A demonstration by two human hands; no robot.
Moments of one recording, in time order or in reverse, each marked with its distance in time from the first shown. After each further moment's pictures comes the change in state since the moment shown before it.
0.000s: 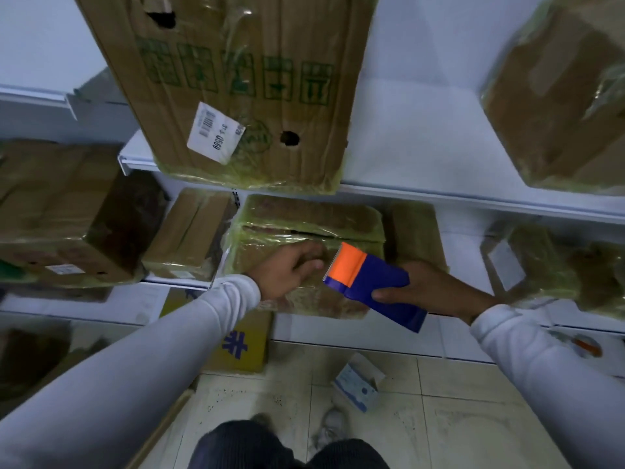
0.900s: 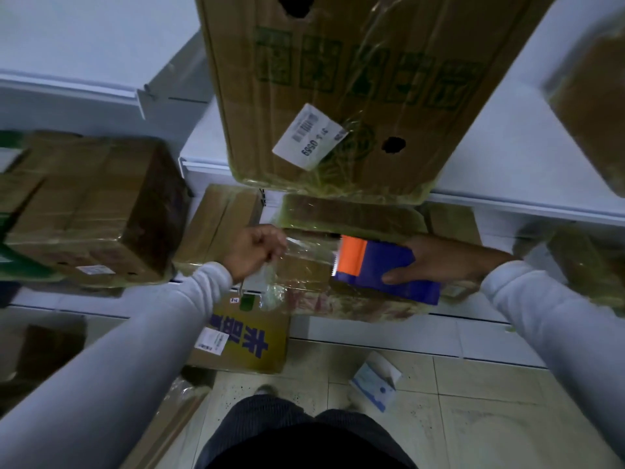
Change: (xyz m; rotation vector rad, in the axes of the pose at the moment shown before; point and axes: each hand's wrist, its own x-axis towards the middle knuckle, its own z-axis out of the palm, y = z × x) left_hand -0.026 -0.079 -0.093 -0.445 0.282 -0.166; right_hand 0.067 -0.071 0.013 -0.228 -0.166 -0.009
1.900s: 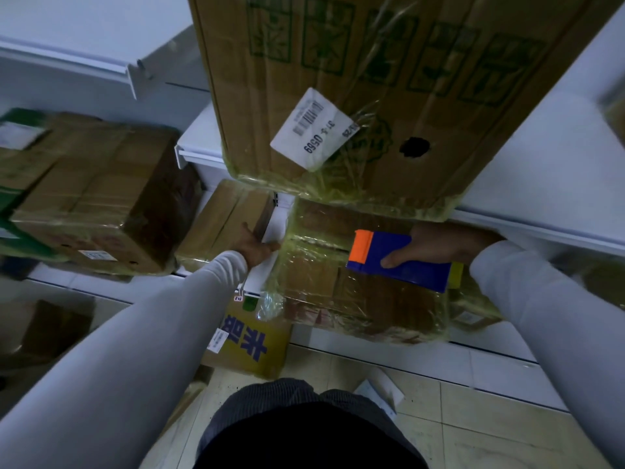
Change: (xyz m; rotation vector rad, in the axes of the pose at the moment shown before) left_hand 0.060 -0.048 -0.007 0.334 0.296 -0.465; right_hand 0.075 0.003 -0.038 -0.246 0.051 0.330
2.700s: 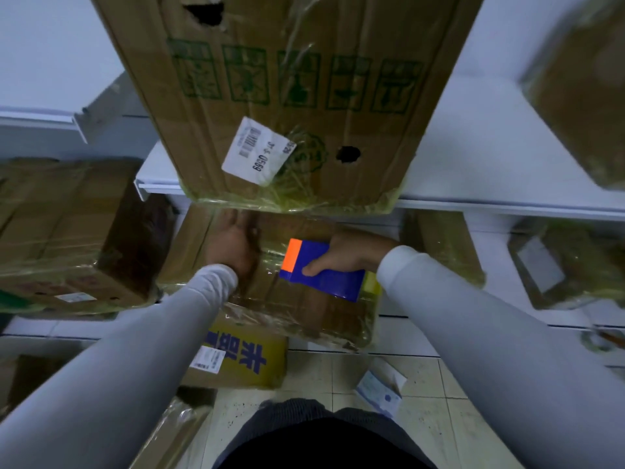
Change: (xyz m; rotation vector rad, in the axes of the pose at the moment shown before) left_hand 0.000 0.018 -0.005 0.490 0.229 0.559; right_hand -0.006 -0.063 0.054 0.134 0.010 -0.089
